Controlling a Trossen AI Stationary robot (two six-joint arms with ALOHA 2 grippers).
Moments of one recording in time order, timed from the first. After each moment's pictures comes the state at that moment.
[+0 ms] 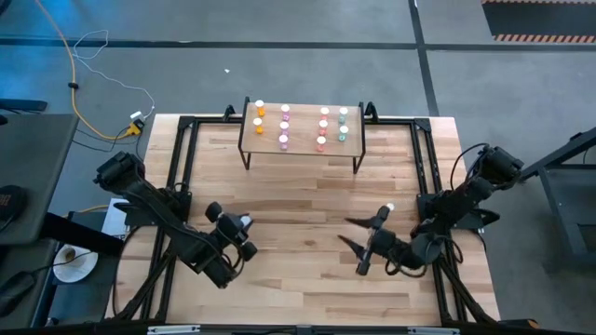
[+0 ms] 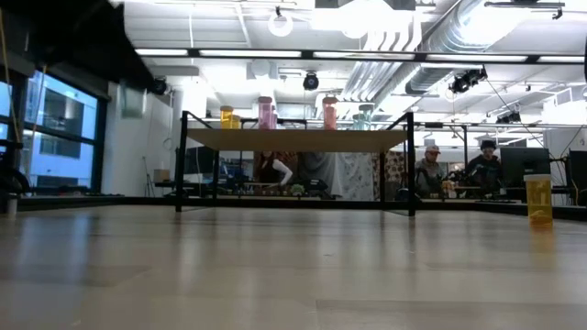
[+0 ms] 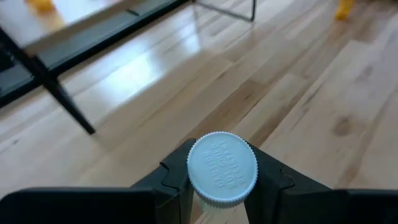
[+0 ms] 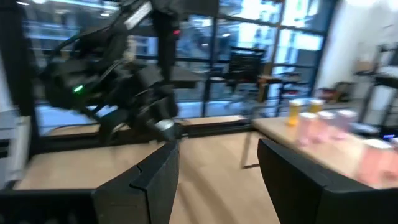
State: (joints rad) left arm -0.62 1.58 0.99 -0.99 -1.05 -1.44; right arm 0.77 1.45 0.66 0.95 1.17 -0.21
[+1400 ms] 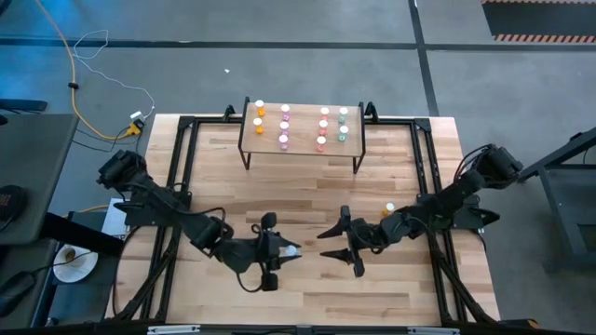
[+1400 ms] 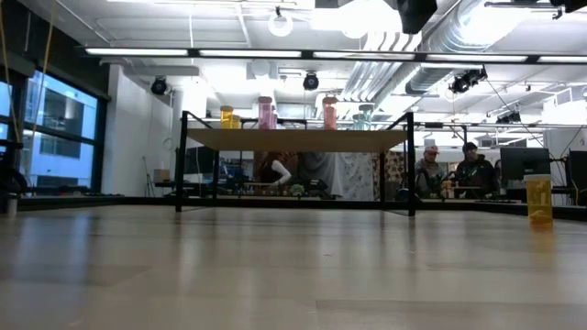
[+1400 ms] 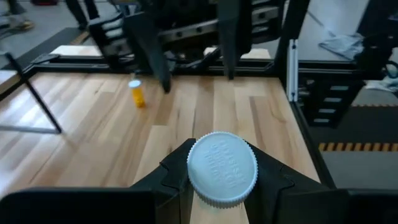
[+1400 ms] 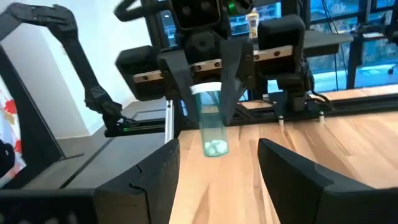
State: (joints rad) left arm -0.47 1.58 1.11 0.03 -0.61 -0.25; right arm 0.50 1.45 0.66 0.78 0.30 0.19
